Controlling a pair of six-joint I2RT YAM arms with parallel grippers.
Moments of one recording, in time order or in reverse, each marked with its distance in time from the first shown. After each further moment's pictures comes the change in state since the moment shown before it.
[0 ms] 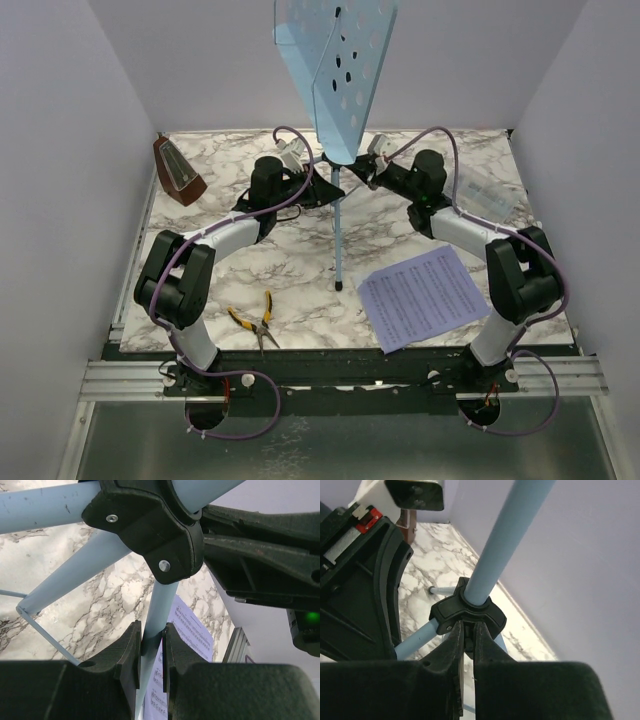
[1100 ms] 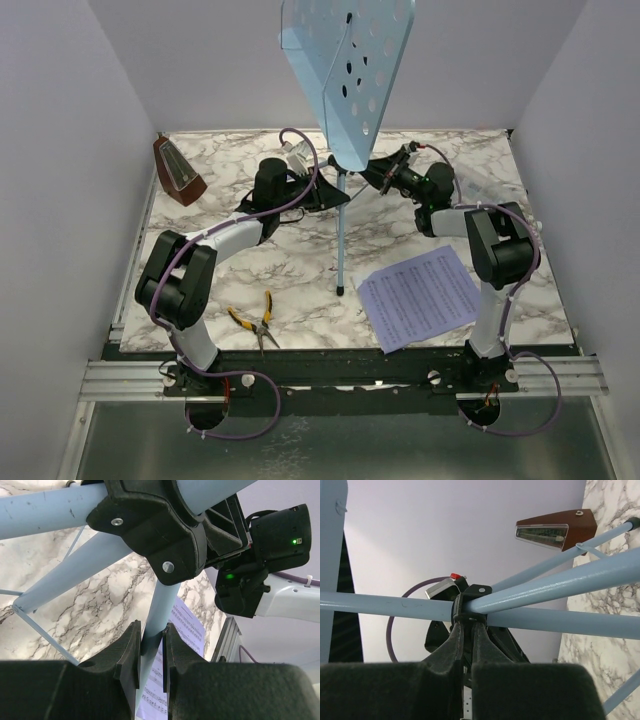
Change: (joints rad) left arm -0.021 0.000 0.000 0.000 0.023 -0.015; right arm -0.165 0.284 -0.006 0.396 -0.134 2.123
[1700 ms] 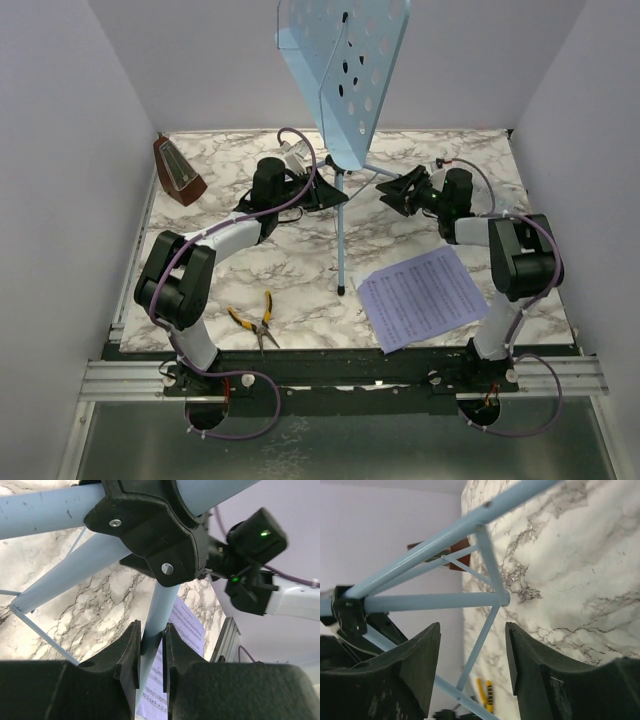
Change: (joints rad) left arm 0.006 -0.004 -0.002 -0.002 0.012 -0.004; right arm -0.130 -0.092 -0.177 -0.360 0.023 -0.439
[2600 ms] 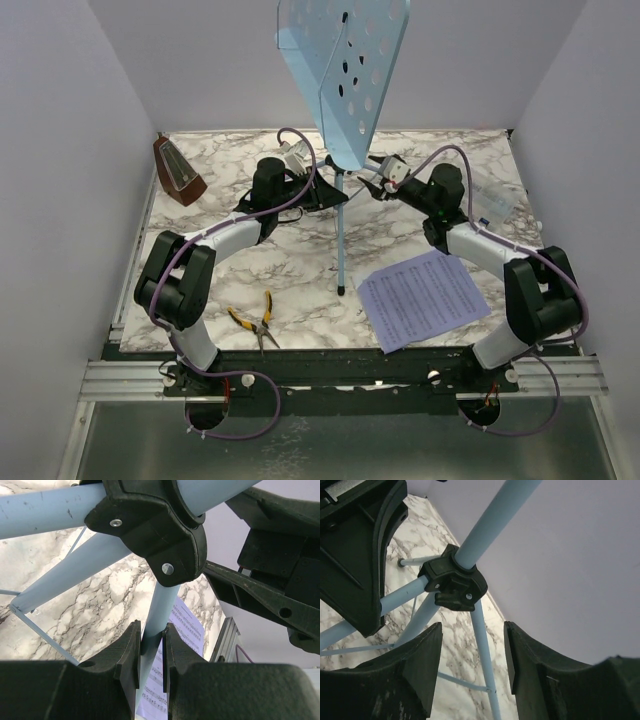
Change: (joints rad) left arm 0.000 0.000 0.000 0.001 0.000 -0.003; right arm 0.247 -0.365 -0.011 -0.035 0.121 -1.849
